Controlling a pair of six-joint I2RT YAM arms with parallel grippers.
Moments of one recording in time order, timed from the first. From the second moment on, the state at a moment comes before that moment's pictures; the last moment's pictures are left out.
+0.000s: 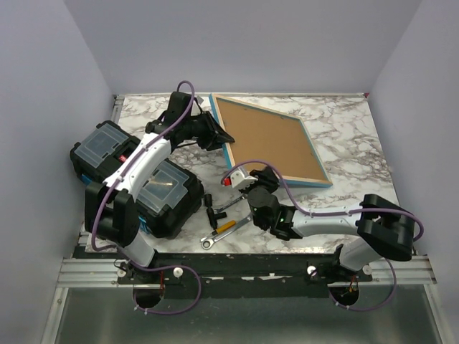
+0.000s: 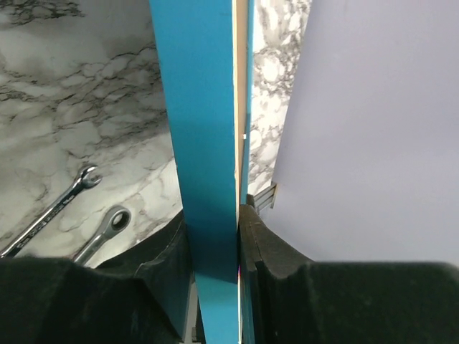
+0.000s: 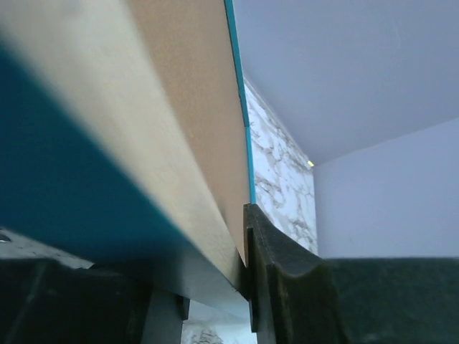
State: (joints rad) left arm -0.35 1.60 1.40 -0.50 0.60 -0.97; right arm 1.16 1.50 0.67 0.64 1.10 -0.71
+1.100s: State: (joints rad) left arm -0.28 0.85 1.19 -0.47 0.12 -0.68; right arm 0.91 1.20 0.93 0.24 0.94 -0.14
